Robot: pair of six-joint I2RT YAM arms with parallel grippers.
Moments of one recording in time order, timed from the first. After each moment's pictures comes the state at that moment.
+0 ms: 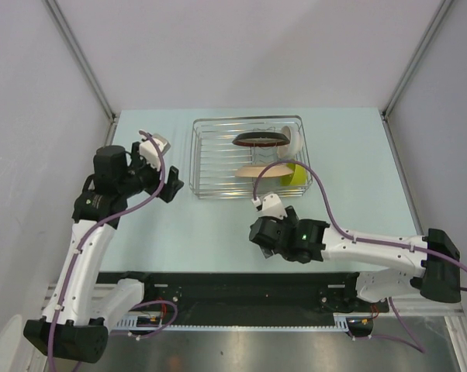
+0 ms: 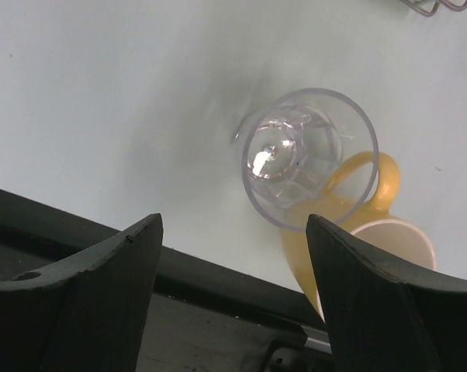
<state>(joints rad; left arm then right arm) -0.12 0.93 1.08 -0.67 0.42 0.30 1.26 1.27 0.96 -0.84 0.60 0.63</state>
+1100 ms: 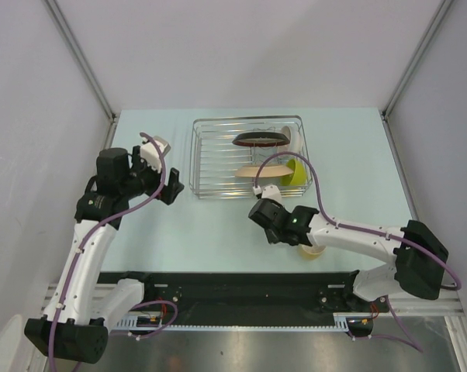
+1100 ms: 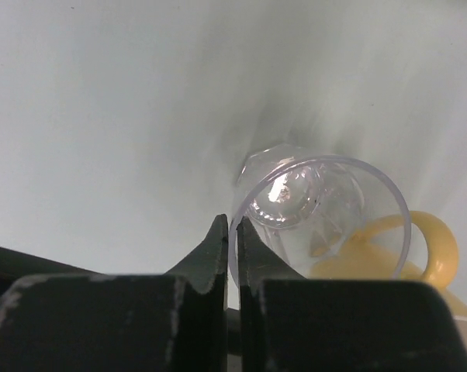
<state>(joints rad) -0.12 0.92 1.04 -0.67 0.40 0.28 1.07 1.39 0.93 -0.65 0.43 0.59</state>
